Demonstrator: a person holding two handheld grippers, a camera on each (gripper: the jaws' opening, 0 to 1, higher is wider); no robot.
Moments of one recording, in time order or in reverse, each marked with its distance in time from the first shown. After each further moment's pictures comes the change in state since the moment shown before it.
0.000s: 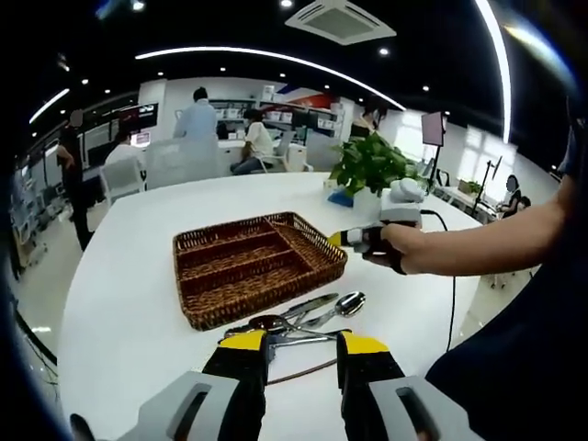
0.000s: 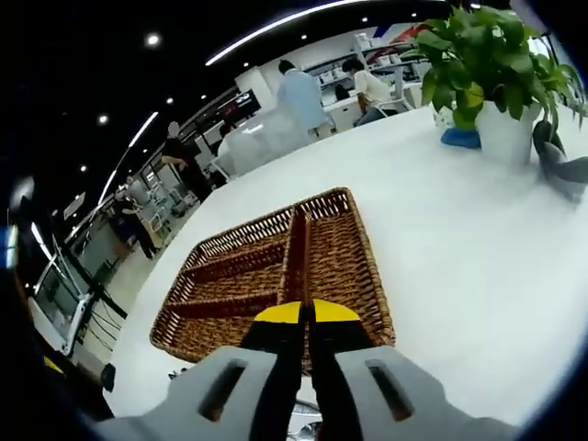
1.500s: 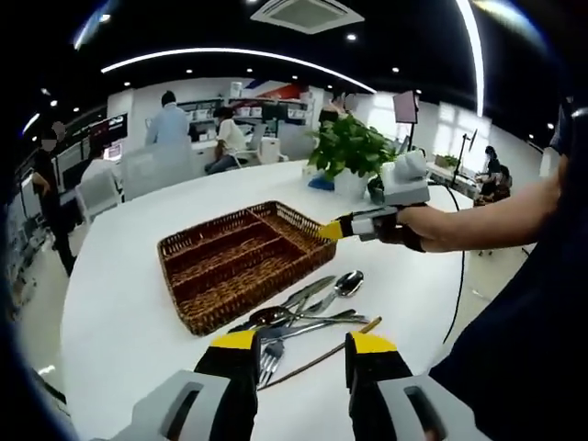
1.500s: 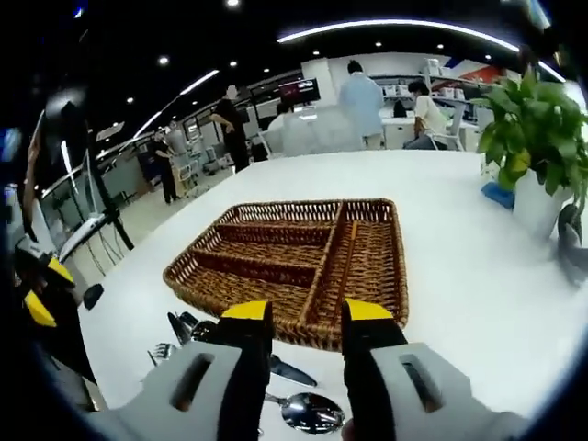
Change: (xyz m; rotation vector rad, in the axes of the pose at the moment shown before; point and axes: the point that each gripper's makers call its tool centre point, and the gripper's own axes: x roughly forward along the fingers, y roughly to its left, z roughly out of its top) left arm 0.018 0.007 -0.016 0.176 0.073 -0.119; right arm -0.051 0.037 -0.019 -0.419 0.005 0.183
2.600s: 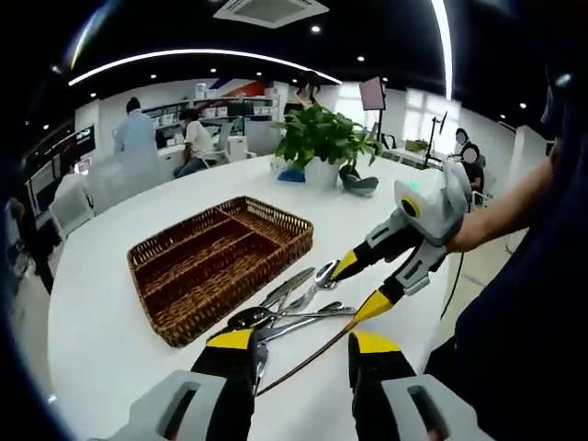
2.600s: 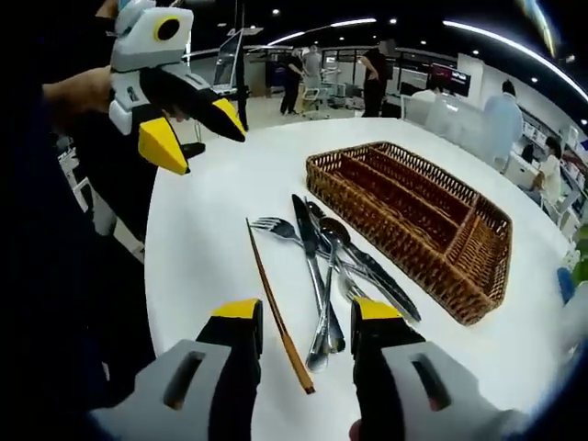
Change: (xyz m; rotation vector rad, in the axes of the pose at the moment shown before) left arm 0.010 -0.010 -0.012 0.052 -0.014 -0.085; right arm -0.039 0.113 -0.094 -0.494 0.279 0.427
